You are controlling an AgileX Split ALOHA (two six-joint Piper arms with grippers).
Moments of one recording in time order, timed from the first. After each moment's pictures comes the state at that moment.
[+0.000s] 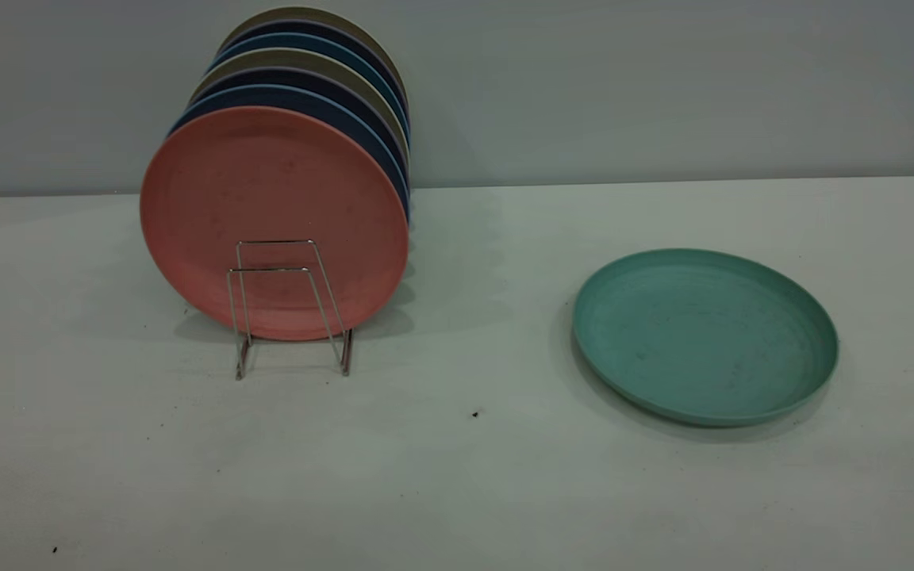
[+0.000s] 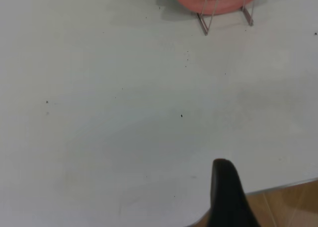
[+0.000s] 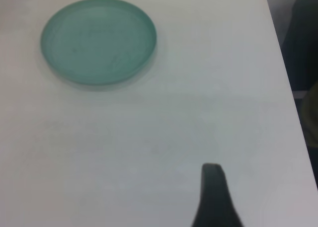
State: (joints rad) left arm -0.10 -0.02 -0.49 -0.04 1.13 0.07; right arm -0.01 -0.02 -0.47 0.01 1.14 -0.06
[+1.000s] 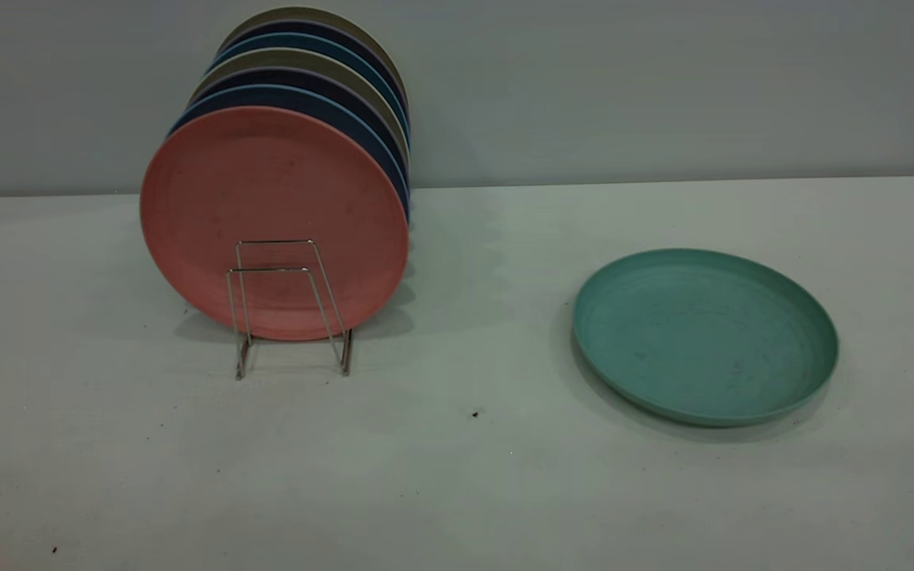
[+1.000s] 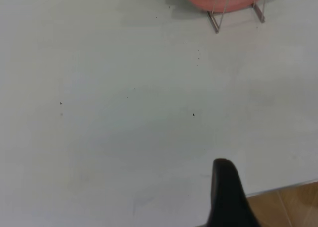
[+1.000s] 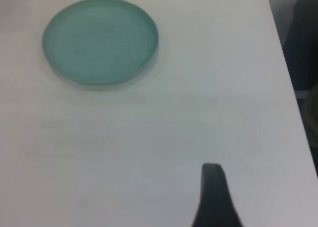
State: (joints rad) left arm -0.10 -0.02 -0.49 -0.01 1.13 0.09; right arm -0.01 -0.02 -0.47 0.02 1.14 -0.06
